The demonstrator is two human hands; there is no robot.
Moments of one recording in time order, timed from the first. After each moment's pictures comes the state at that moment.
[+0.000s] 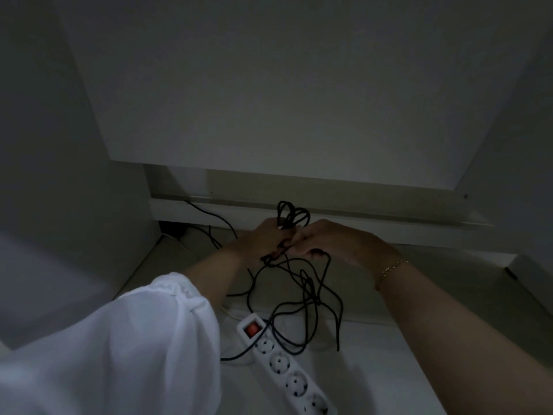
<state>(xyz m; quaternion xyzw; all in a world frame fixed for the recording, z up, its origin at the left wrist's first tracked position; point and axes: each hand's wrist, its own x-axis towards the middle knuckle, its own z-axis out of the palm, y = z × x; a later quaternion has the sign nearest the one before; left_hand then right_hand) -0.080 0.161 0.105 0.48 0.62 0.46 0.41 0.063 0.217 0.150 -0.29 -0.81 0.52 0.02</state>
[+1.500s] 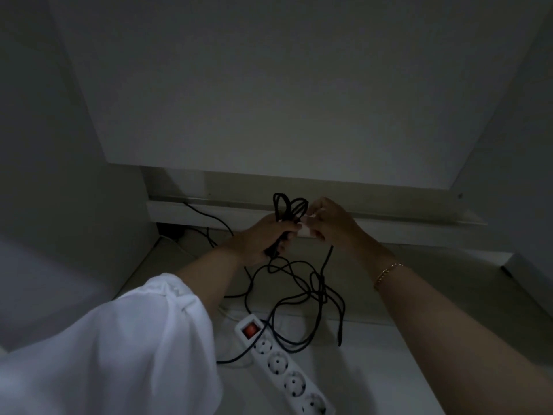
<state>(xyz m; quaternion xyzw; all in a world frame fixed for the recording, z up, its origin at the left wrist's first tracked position) -0.072 0.160 0.120 0.40 0.57 0.51 0.50 0.059 0.238 0.140 -0.35 -0.78 0.44 0.26</state>
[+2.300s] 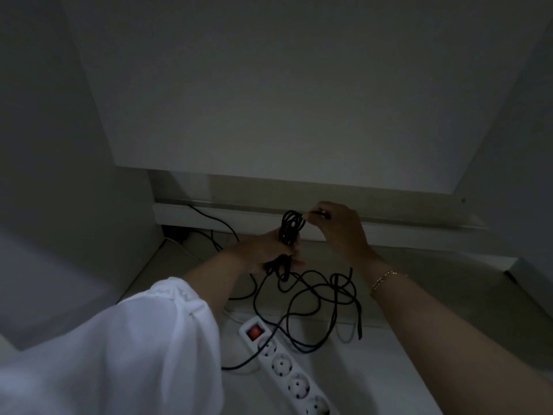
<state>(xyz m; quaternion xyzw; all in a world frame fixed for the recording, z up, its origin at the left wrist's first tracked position) -0.080 0.150 0.108 0.42 0.54 0.45 0.57 0.056 0.225 0.139 -0.36 -0.82 0.28 0.34</state>
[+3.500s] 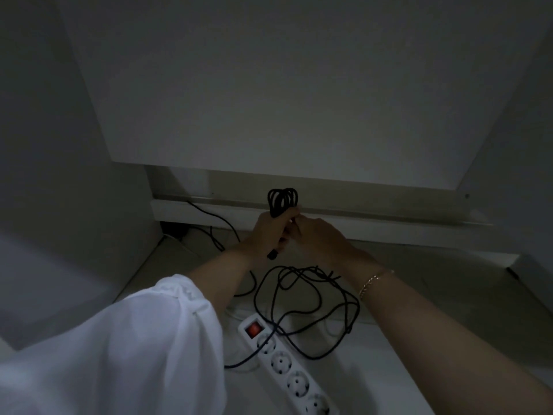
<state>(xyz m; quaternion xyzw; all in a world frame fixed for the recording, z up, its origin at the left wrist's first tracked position) -0.067 0.162 0.120 0.31 0.59 0.61 0.43 0.045 0.193 0.145 -0.32 -0.92 0.20 0.09</state>
